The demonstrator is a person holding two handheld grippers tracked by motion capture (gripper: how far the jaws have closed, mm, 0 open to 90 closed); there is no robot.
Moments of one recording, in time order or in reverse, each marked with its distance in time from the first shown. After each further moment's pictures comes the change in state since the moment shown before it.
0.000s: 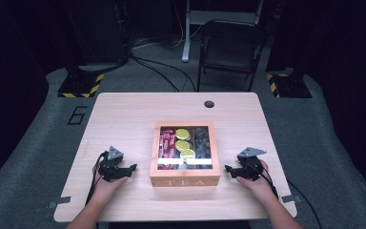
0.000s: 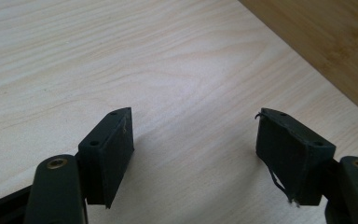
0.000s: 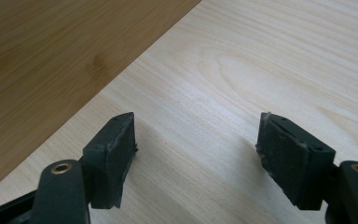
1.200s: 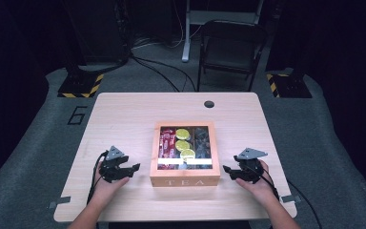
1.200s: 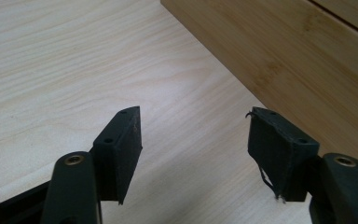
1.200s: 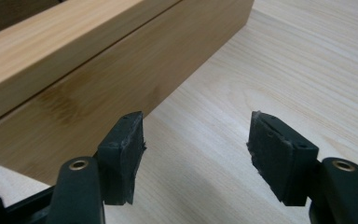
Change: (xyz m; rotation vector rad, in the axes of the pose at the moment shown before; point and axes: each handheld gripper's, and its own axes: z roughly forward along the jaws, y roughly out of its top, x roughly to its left) left arm -0.017 0.011 -0.017 -0.045 -0.088 0.012; right arm 0.023 0.015 -0.027 -0.044 0.033 -0.064
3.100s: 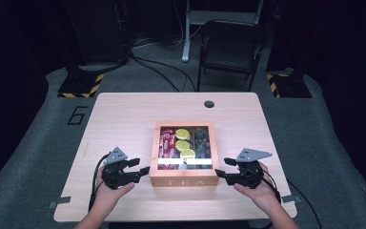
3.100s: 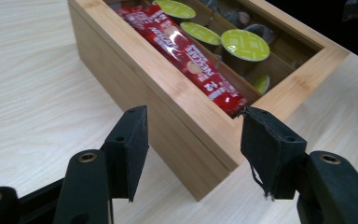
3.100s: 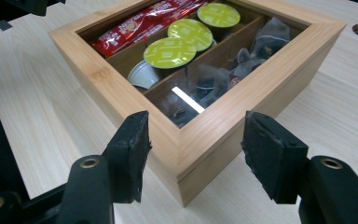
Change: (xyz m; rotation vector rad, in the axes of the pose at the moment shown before) left arm -0.058 0.031 -0.048 -0.092 -0.174 -0.010; right arm 0.044 0.039 -0.051 -0.089 0.174 -0.004
